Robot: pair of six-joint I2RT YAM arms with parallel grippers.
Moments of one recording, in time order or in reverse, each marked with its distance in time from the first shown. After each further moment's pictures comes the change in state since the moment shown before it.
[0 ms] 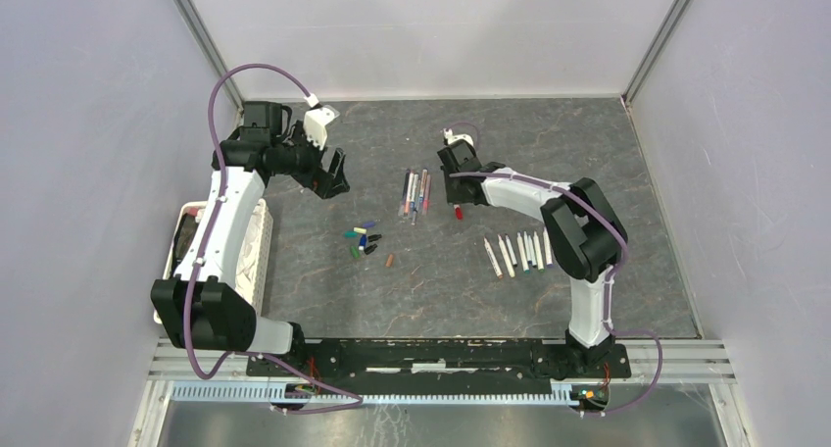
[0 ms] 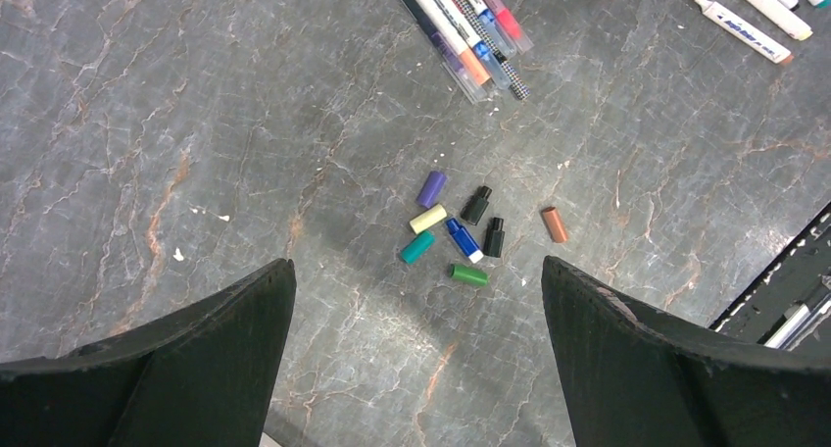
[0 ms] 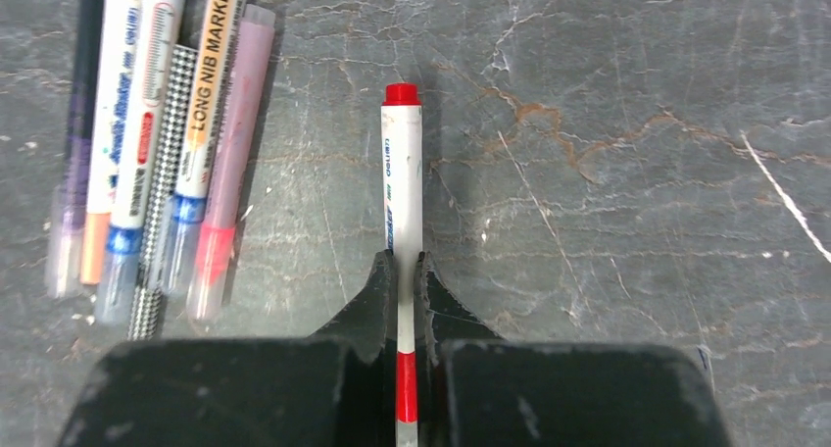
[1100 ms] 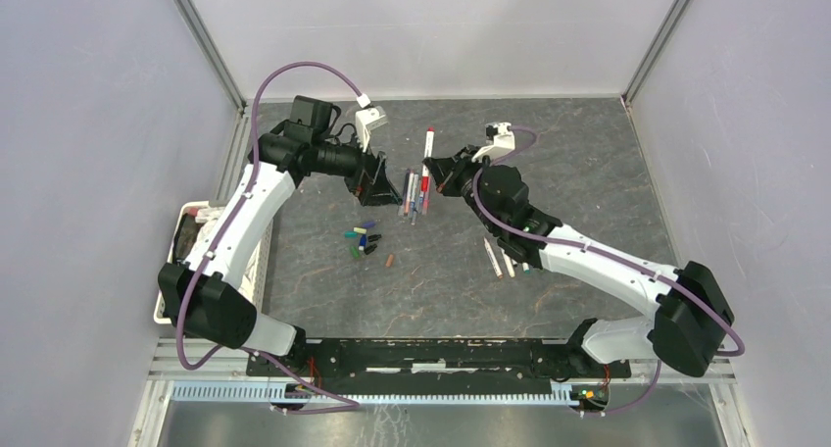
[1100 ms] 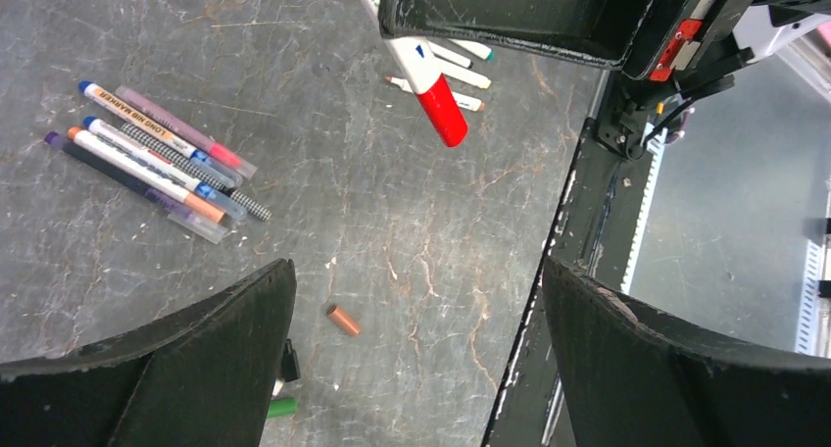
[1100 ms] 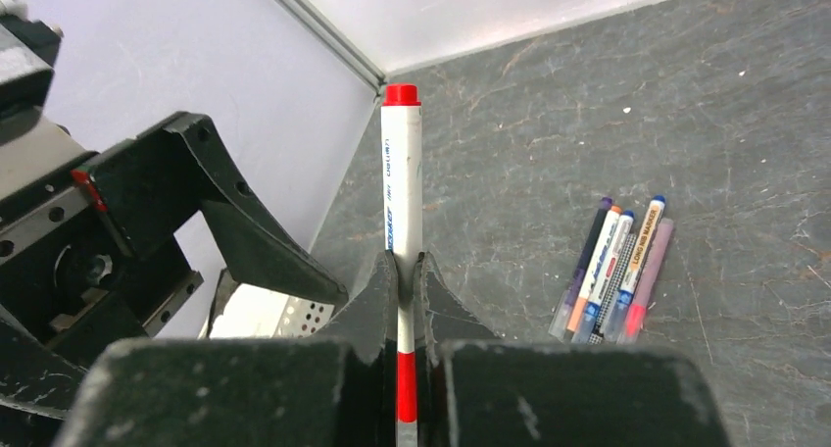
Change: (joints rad) left arm -0.262 0.048 0.064 0.032 0.306 -0.173; right arm 0.212 -0.666 -0.416 0.633 0.052 0.319
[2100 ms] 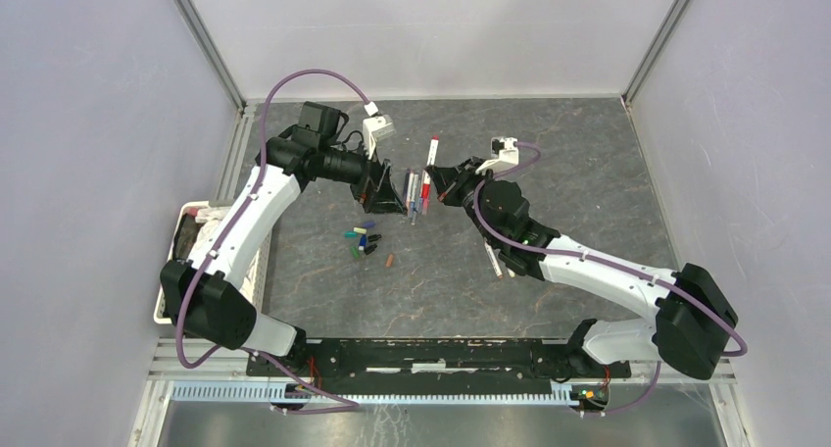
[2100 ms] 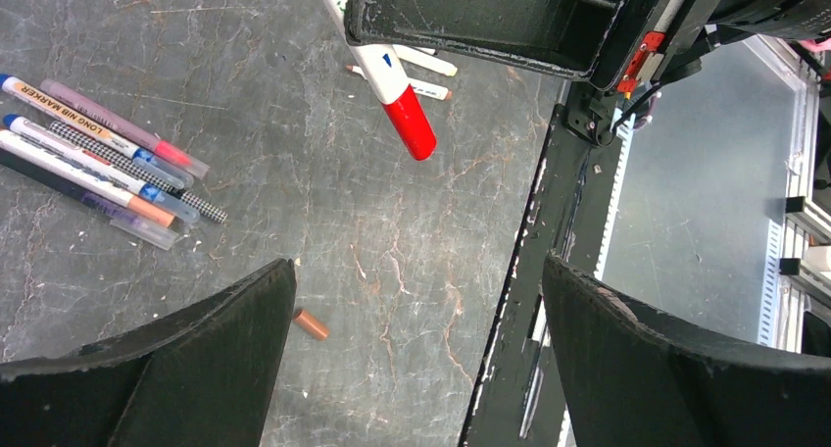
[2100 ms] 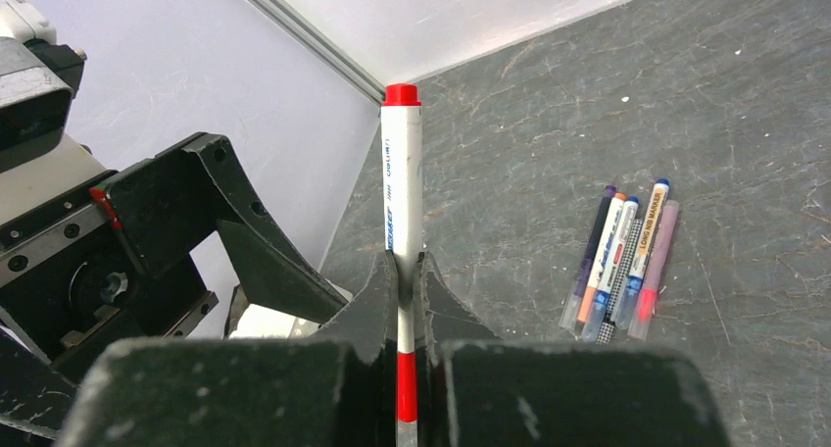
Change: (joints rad) left arm -0.035 -0.001 -0.038 0.003 0.042 -0.021; right arm 0.049 -0.042 -0.111 0.119 0.102 0.053
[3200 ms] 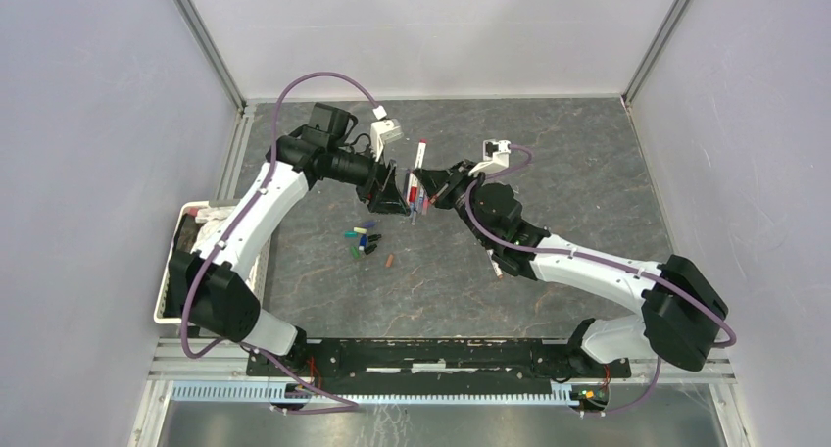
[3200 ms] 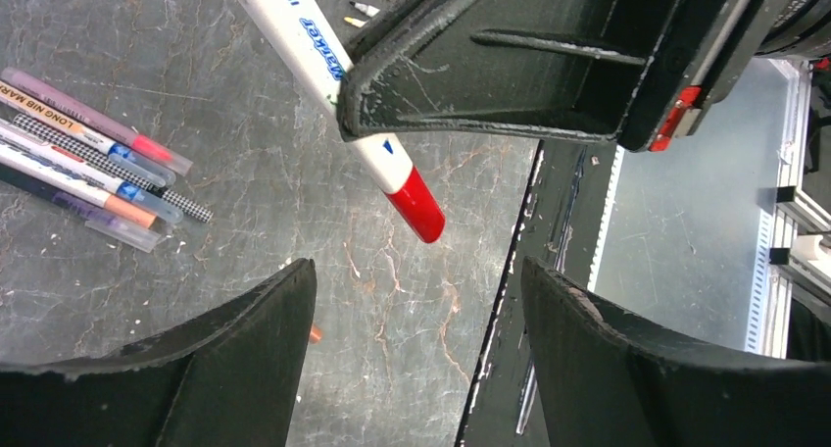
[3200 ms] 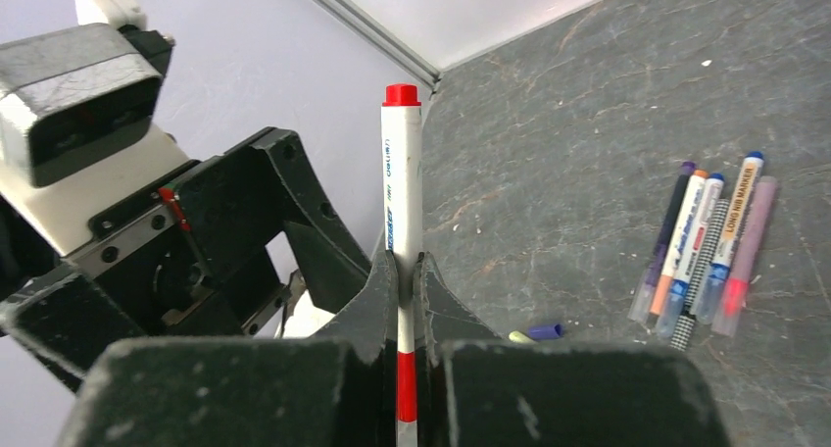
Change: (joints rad) left arm -0.023 0.040 -0.002 0.001 -0.008 0.002; right arm 0.013 0.055 -0.010 0.090 -0.051 0.094
